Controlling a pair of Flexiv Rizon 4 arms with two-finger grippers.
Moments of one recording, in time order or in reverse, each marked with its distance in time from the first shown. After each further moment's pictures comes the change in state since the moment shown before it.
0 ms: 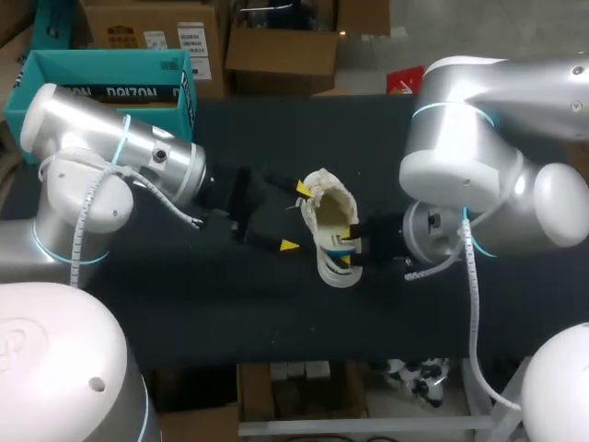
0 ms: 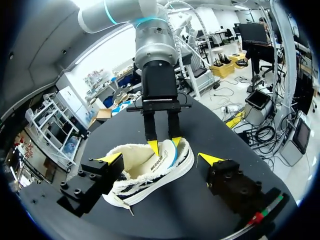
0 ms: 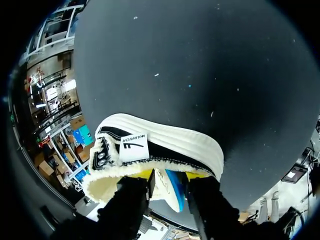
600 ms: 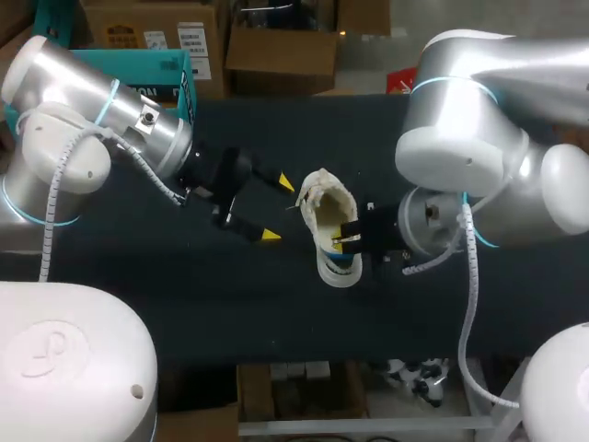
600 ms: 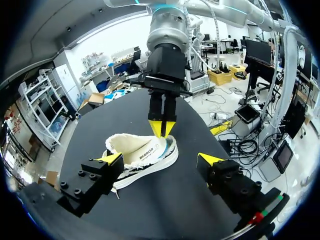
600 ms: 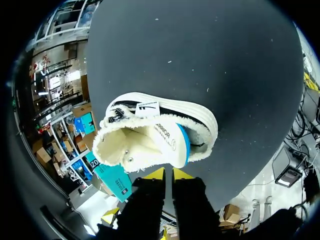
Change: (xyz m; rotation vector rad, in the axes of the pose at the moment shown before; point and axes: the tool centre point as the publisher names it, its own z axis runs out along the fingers) left arm 0.004 -0.004 -0.039 -0.067 0.102 -0.177; right arm 0.002 -0.042 -0.030 0.020 -0.005 -0.085
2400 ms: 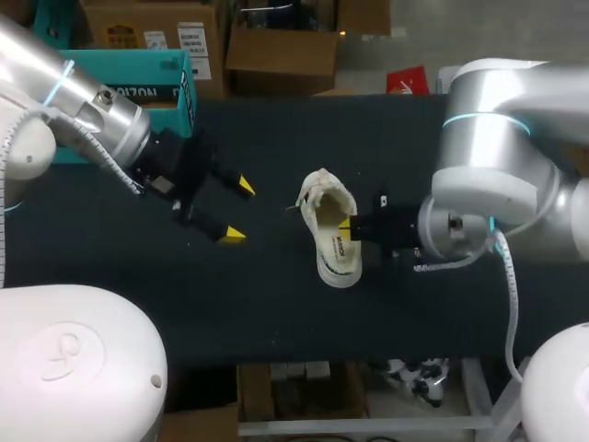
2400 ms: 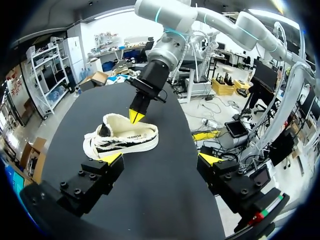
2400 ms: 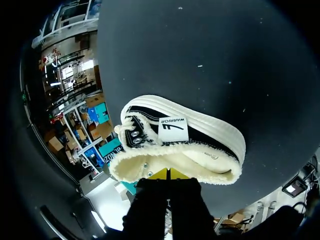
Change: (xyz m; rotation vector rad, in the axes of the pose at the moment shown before) left arm 0.038 0.003 -0.060 -0.061 0.040 -0.249; right arm 0.030 0.029 0.012 0.104 0.138 -0.057
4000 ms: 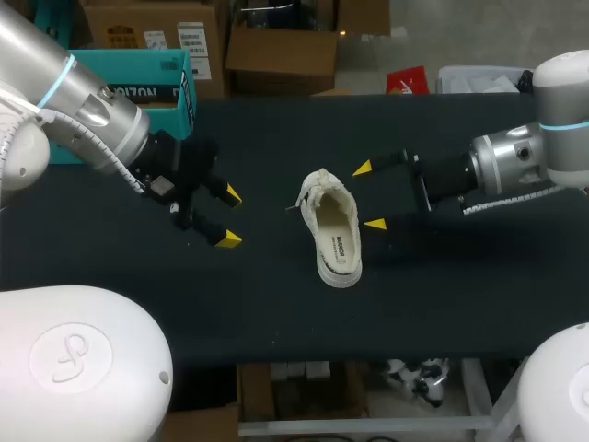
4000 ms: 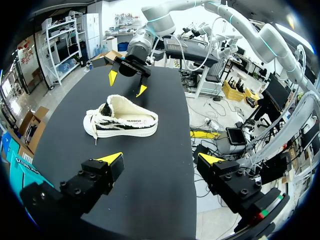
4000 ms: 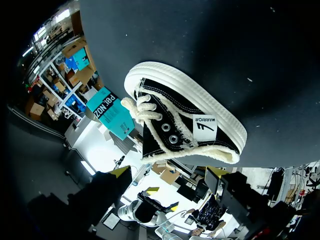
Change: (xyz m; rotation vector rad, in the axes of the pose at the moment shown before) left arm 0.016 0.007 -0.011 -0.110 -0.051 -0.223; right arm 0.047 0.018 -0.035 0.651 -0.212 -0.060
